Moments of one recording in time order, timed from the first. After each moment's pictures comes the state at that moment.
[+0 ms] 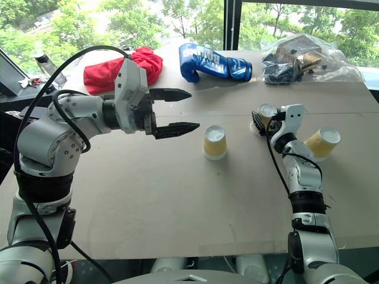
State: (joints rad) left arm -0.71 0.70 -0.01 -0.32 -0.58 0.71 -0.99; right arm -0.51 -0.25 -0.18 0.35 0.30 0.08 0.43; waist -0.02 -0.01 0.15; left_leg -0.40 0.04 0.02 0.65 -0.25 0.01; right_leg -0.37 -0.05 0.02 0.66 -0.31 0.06
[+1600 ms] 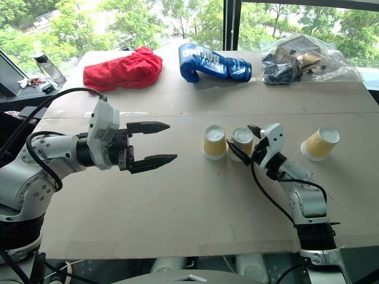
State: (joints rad) left arm -0.32 0.82 0.16 -0.50 -0.73 0.69 -0.98; right arm -0.22 -0.30 -0.02 -0.11 0.37 0.22 0.62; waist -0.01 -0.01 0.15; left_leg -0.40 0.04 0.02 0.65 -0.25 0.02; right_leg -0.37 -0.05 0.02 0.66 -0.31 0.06
